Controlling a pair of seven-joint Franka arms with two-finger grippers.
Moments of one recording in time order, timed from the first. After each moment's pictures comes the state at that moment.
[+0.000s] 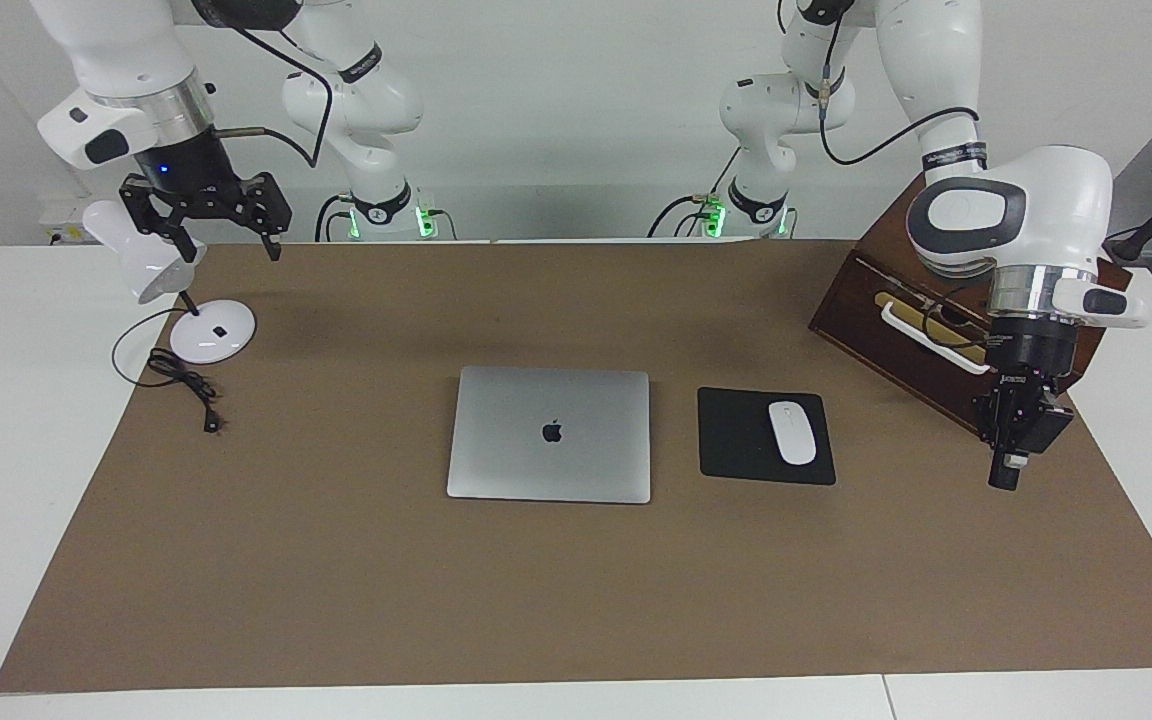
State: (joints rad) left arm 0.05 0.25 -0.07 -1.72 -0.61 2.68 -0.59; right arm -0.09 -0.05 0.10 -1.57 -0.03 1.57 -0.02
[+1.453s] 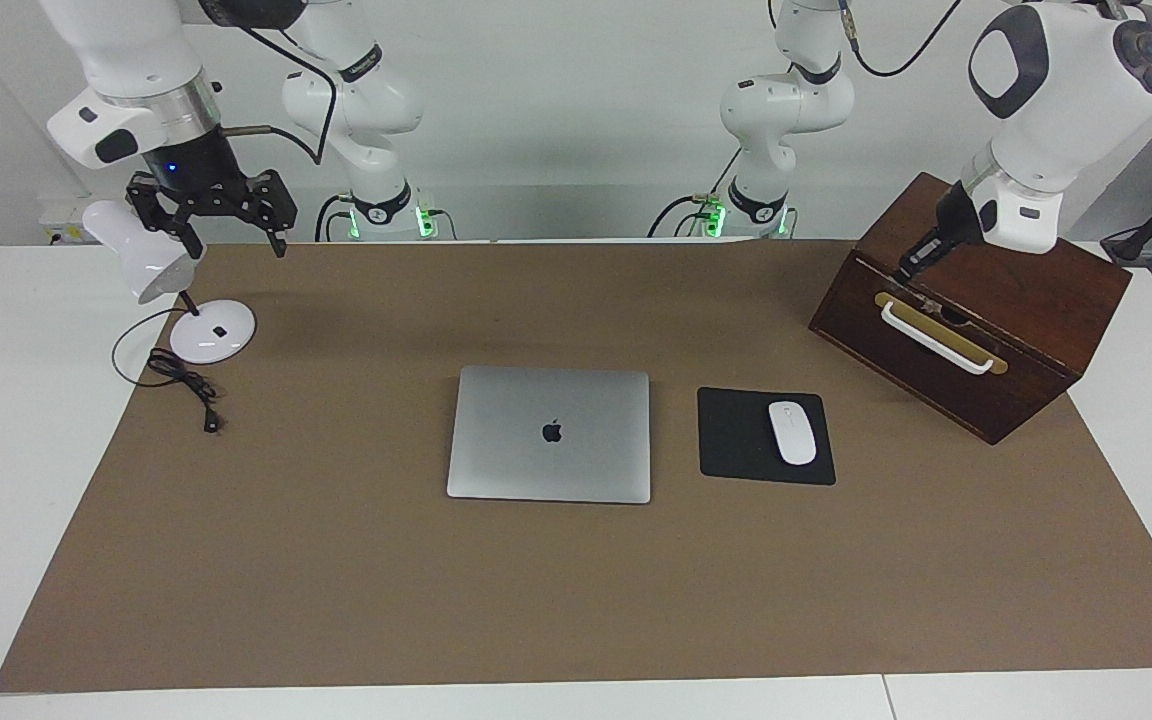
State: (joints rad) left arm 0.03 -0.11 -0.04 -1.83 -0.10 1.54 -0.50; right arm -0.09 -0.07 0.10 -1.60 -0.03 1.56 -0.02
